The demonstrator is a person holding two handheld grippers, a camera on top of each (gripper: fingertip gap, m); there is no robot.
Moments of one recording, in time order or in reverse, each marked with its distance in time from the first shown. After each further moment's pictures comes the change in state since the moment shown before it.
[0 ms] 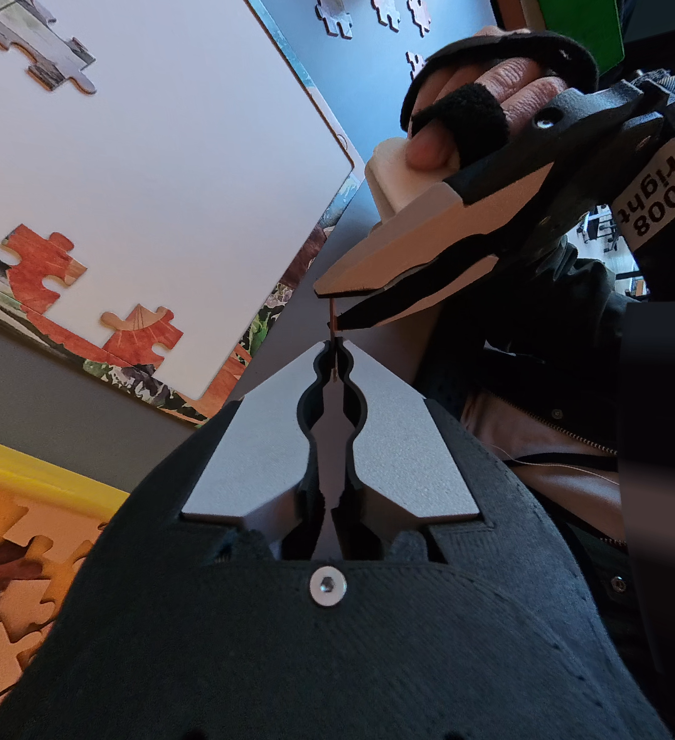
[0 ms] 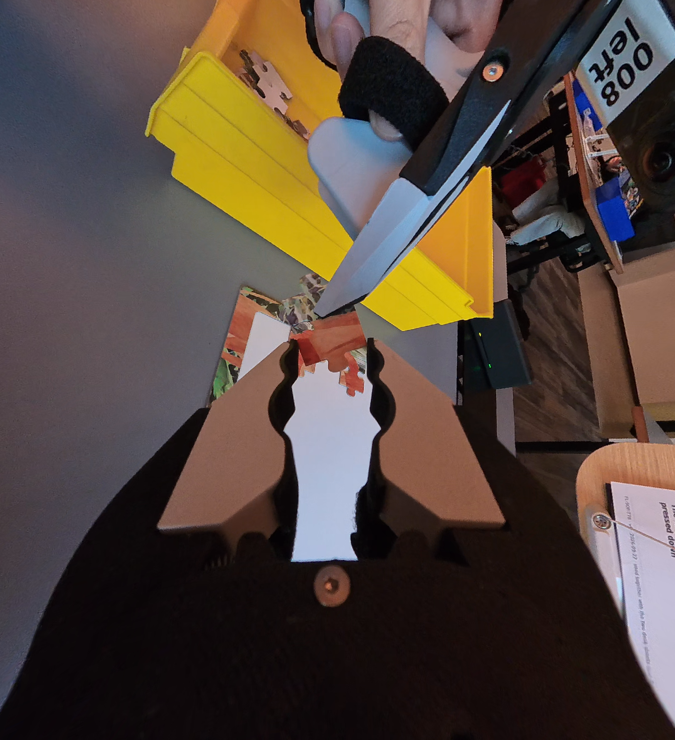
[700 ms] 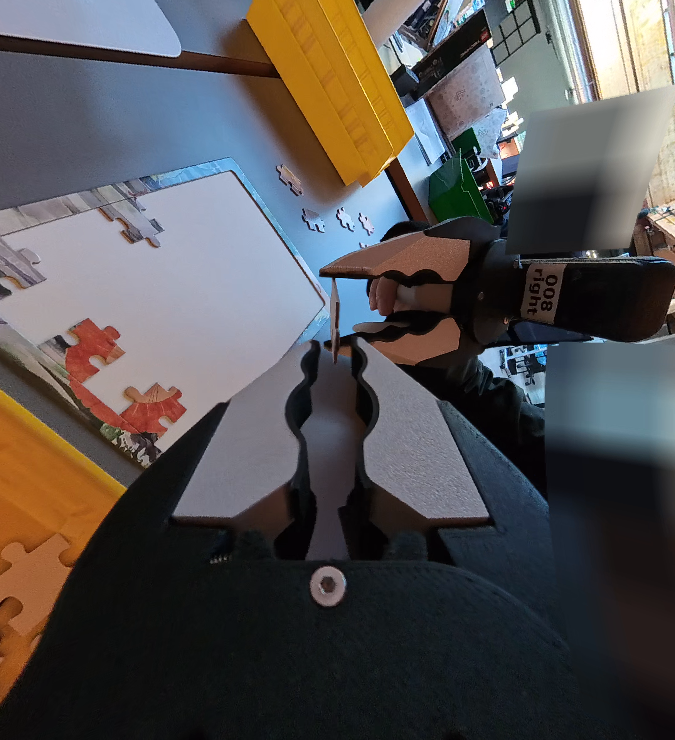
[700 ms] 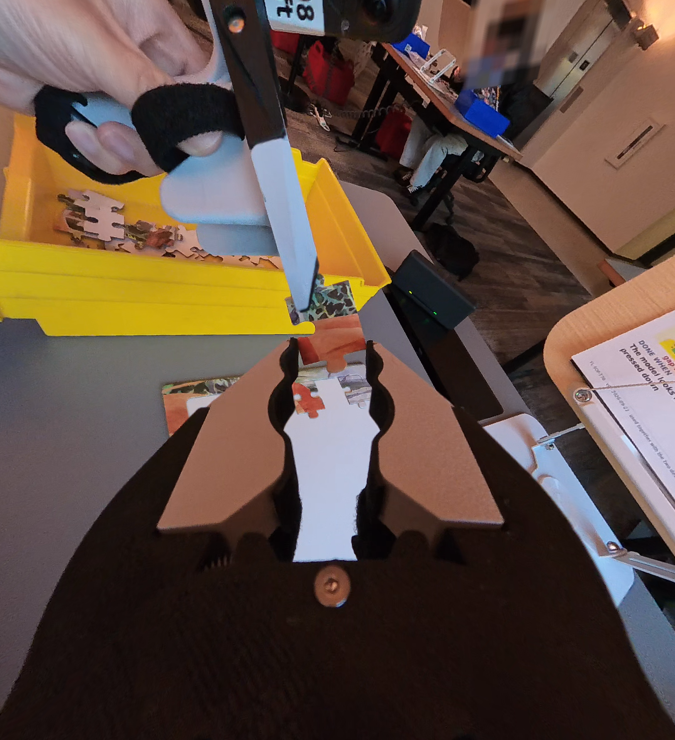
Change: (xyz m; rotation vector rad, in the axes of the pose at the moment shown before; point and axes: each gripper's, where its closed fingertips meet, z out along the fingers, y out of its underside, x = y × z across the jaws) left arm 0.003 -0.050 -0.045 0.388 0.101 -0.085; right arm 0.065 -0.002 -0.011 0.041 0.302 0.464
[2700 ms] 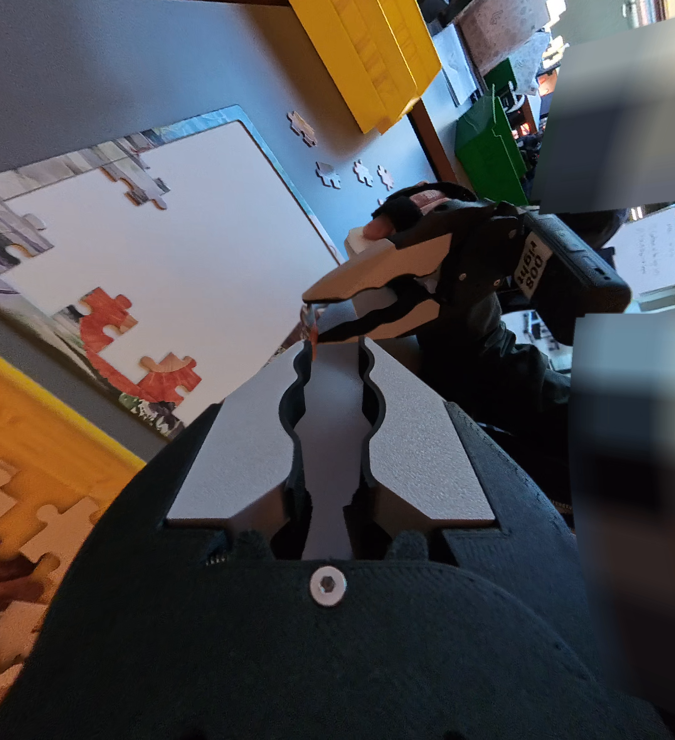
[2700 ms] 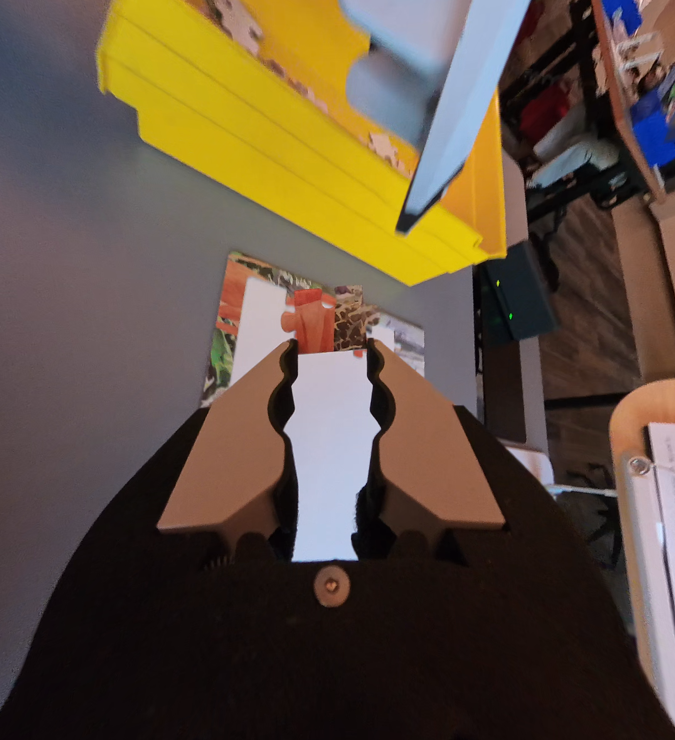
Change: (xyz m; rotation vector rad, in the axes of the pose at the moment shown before) left arm -0.007 0.018 0.000 -0.116 -0.040 0.027; right arm -0.041 0.052 -0.011 -0.133 -0.289 -0.358
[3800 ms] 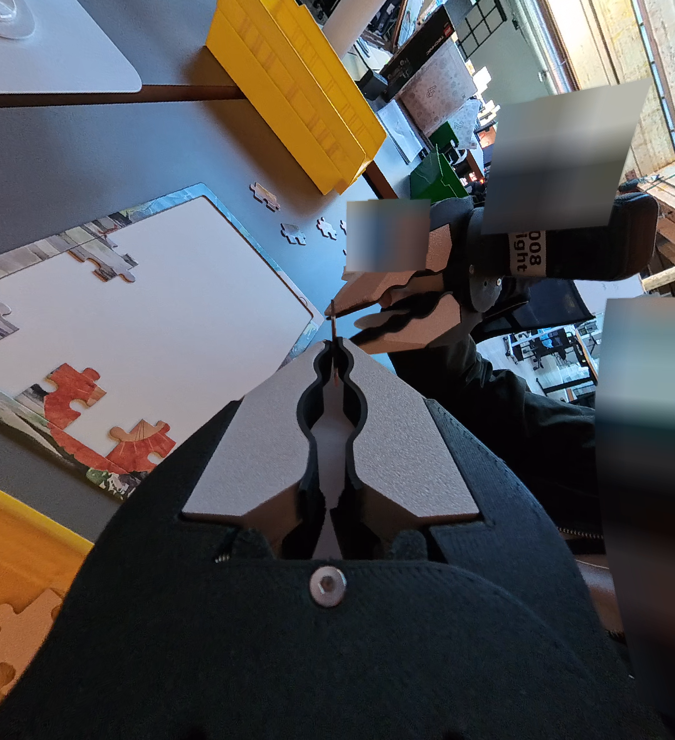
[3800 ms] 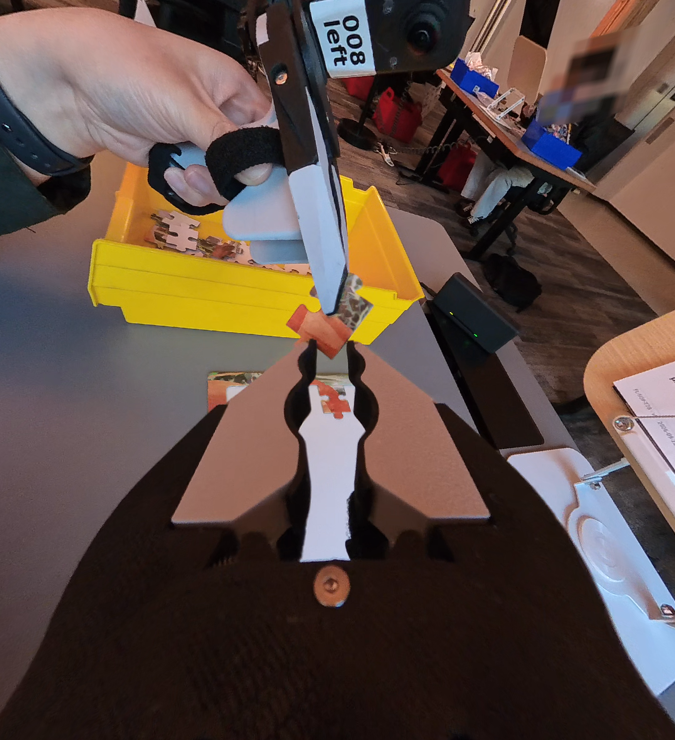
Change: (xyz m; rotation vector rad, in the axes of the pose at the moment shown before) left arm 0.021 -0.024 0.007 0.133 0.077 0.073; right arm 0.047 -0.037 -0.030 0.242 0.128 0.339
